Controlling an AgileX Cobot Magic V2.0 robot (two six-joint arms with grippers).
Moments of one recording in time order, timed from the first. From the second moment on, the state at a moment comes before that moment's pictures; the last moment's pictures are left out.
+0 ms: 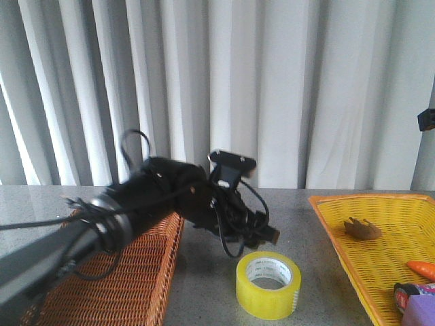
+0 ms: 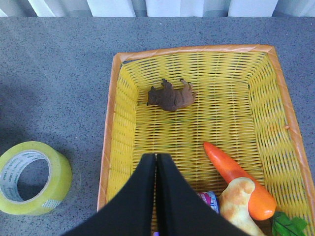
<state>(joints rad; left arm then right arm) -0.57 2.17 -2.08 -0.10 0.80 0.00 -0.15 1.62 -1.97 0.13 1.23 -0.09</state>
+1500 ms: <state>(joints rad) -0.58 2.12 -2.10 0.03 0.79 -0.16 -0.15 1.62 -1.97 0.13 1.23 -0.09</state>
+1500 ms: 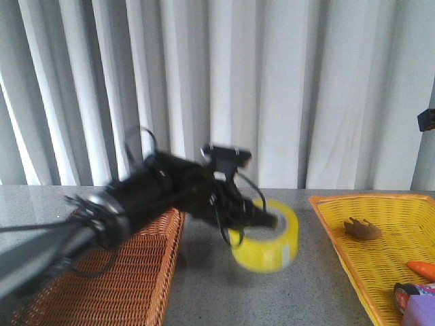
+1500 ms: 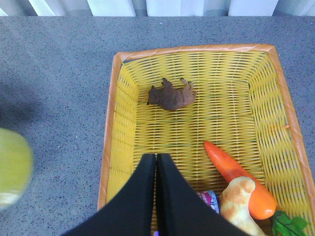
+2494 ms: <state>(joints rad) -0.17 1.84 -1.60 0.15 0.79 -0.21 -0.15 1.62 -1.97 0.13 1.23 -0.08</state>
